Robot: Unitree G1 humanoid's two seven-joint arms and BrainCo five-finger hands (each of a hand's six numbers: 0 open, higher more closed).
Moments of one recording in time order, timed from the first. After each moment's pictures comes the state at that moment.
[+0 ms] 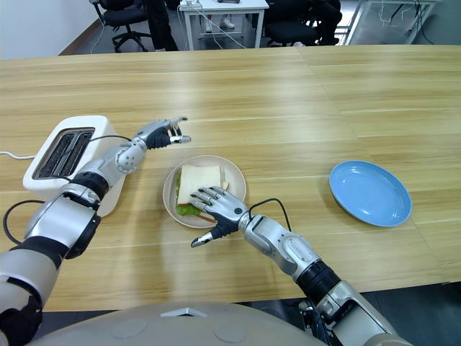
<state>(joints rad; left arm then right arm) -0.91 0.46 -0.43 1.21 0.64 -0.63 0.29 -0.16 -0.39 0.63 0.17 -1.02 -0.35 -0.03</state>
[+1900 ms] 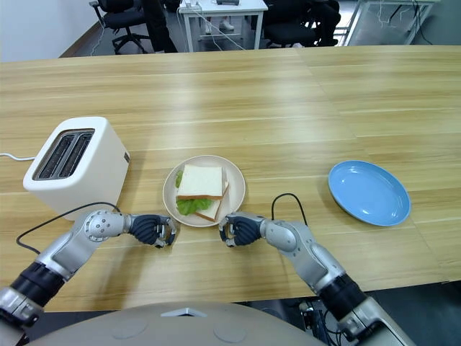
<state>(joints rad) -0.16 0.67 -0.42 0.16 0.35 -0.10 -0.78 -0.14 -0.46 0.51 0.12 -0.48 -0.14 0.52</state>
